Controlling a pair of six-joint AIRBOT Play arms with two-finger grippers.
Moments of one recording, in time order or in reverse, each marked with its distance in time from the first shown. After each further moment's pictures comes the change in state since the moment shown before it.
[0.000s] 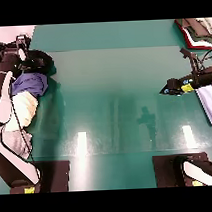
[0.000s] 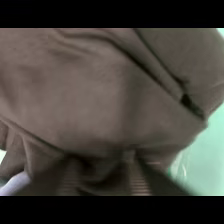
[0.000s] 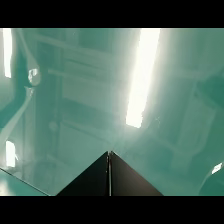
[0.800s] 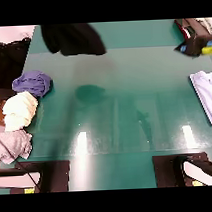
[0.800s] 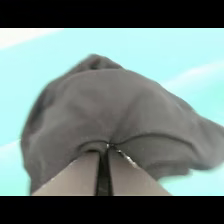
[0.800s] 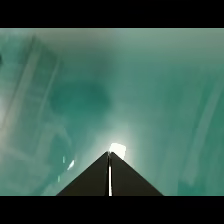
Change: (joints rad) left arm -0.293 0.498 0.238 -0.571 -0.229 0.478; right arm 0.000 0.002 0.442 -0.007 -0.176 0.000
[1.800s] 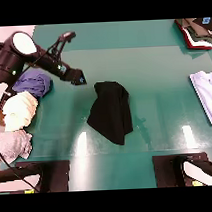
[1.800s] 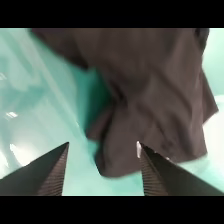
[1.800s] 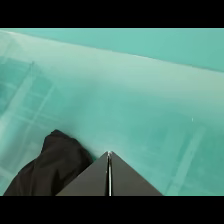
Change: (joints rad) left arm -0.096 0.046 -0.599 -0.083 -0.275 -0.100; right arm 0.000 0.000 0.249 -0.002 0.138 -0.001
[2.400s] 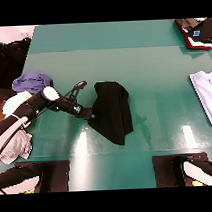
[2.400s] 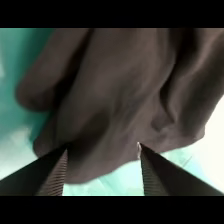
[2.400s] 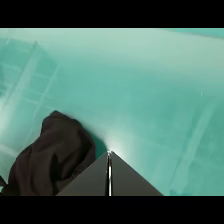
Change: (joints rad) left arm -0.119 0.093 -0.633 -0.270 0.358 0.148; right arm 0.000 0.000 -0.109 0.002 0.003 0.000
